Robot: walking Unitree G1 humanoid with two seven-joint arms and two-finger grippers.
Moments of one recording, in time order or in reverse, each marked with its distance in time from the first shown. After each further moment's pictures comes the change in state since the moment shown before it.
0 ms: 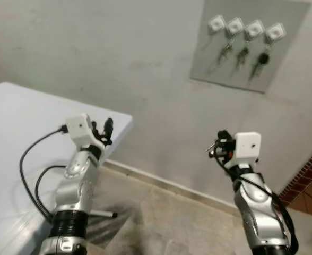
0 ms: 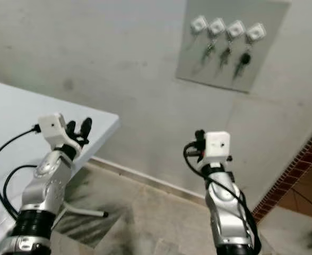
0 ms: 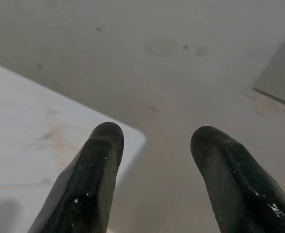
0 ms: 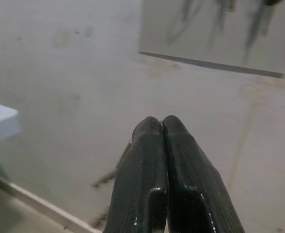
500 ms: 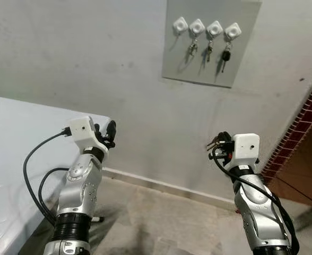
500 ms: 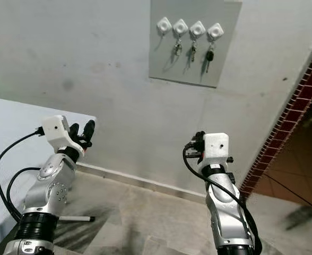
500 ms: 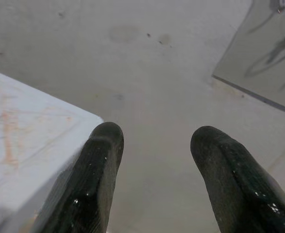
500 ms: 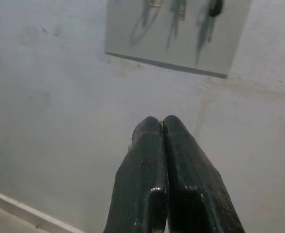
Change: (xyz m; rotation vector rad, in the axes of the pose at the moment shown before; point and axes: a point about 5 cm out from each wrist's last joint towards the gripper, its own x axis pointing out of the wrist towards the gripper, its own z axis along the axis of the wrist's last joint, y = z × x) left arm -0.004 -0.009 -0.011 -0.022 0.035 -0.020; right arm -0.002 -0.008 -0.003 -0.041 0.018 -0.037
